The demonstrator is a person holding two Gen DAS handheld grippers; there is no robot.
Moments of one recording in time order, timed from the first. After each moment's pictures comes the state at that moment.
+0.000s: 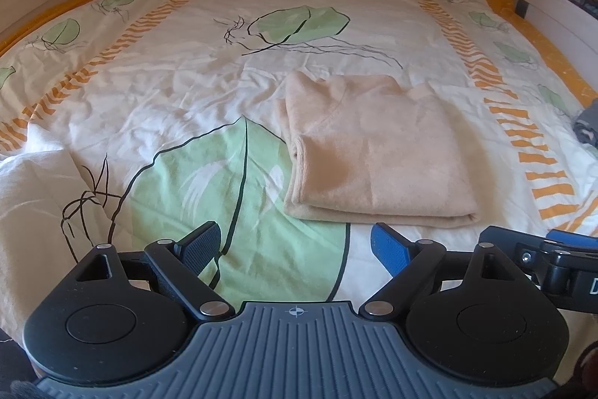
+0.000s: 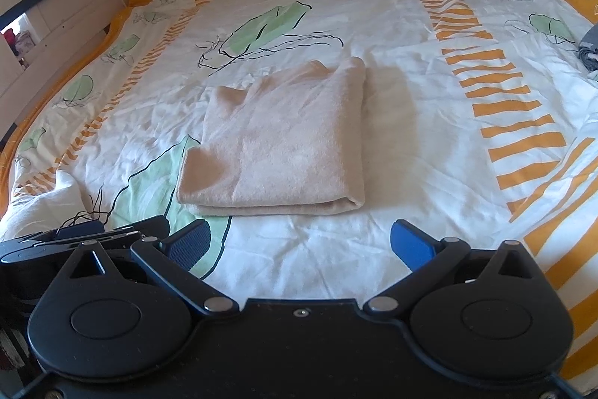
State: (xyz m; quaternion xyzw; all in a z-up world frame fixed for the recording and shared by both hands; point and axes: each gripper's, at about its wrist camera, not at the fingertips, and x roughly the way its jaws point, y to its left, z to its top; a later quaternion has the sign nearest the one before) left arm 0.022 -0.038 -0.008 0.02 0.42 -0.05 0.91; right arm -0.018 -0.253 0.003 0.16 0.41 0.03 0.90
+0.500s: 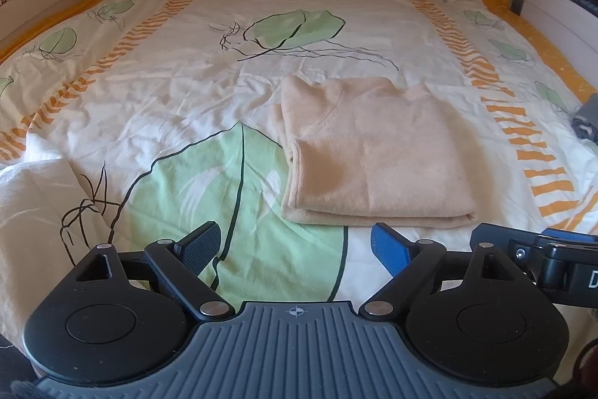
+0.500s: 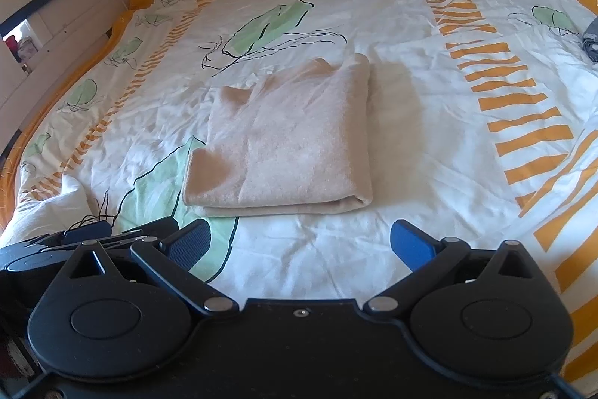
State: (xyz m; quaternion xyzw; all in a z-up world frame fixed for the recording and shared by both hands) left arm 0.021 -0.041 -0.007 0.03 0.41 -0.06 0.91; right arm -0.016 -0.253 0.002 0.17 0.41 0.04 0.89
